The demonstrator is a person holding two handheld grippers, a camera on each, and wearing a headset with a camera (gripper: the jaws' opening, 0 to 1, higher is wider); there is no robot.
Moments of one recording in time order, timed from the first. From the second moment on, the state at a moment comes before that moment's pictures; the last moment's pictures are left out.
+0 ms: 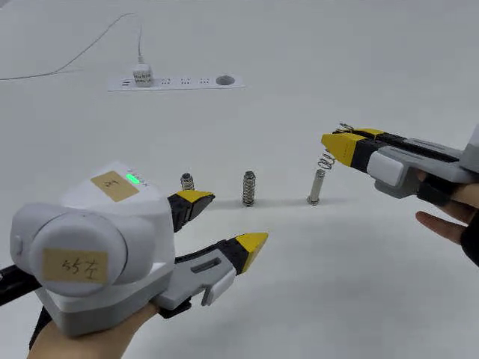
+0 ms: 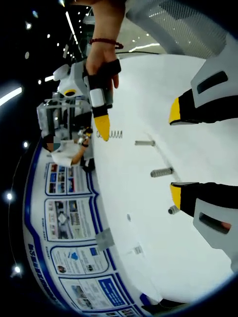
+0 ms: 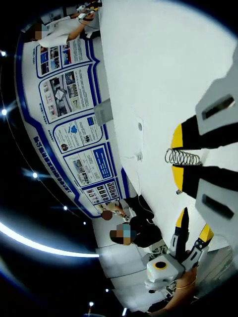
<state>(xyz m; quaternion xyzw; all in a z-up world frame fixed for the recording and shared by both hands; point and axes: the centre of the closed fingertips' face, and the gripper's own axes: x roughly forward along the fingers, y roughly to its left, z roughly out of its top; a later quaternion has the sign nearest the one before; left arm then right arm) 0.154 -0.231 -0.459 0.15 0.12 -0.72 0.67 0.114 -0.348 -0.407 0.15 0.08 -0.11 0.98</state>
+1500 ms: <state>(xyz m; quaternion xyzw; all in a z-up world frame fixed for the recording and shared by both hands) 0.184 -0.227 -0.482 0.14 0.16 -0.67 0.71 0.126 -0.376 -0.460 0.06 0.15 -0.15 0.98</state>
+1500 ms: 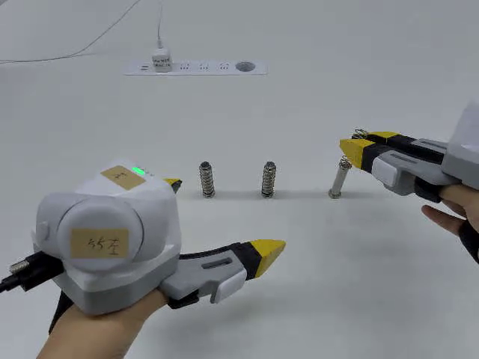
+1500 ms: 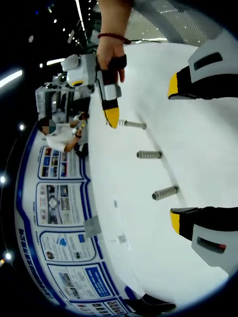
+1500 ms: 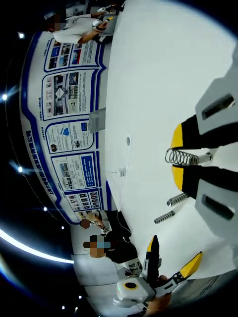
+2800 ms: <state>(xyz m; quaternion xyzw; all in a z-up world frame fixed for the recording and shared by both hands) 0.186 -0.228 -0.478 0.13 0.16 -0.67 0.71 0.127 -0.363 -0.508 0.05 0.23 -0.14 0.96</state>
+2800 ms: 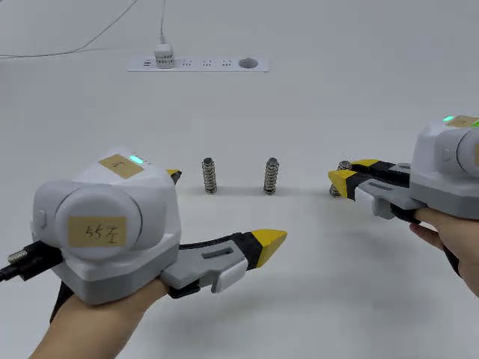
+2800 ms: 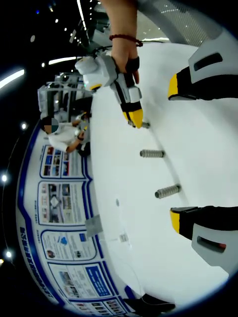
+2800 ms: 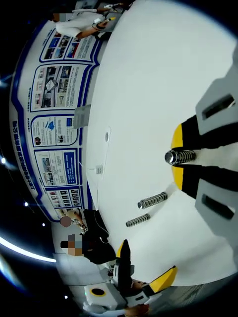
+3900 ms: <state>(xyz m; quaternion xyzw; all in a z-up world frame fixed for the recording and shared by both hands) 0.194 -0.219 -0.460 0.13 0.16 -0.67 0.71 0.117 -0.327 -0.459 0.06 0.23 -0.11 0.96</state>
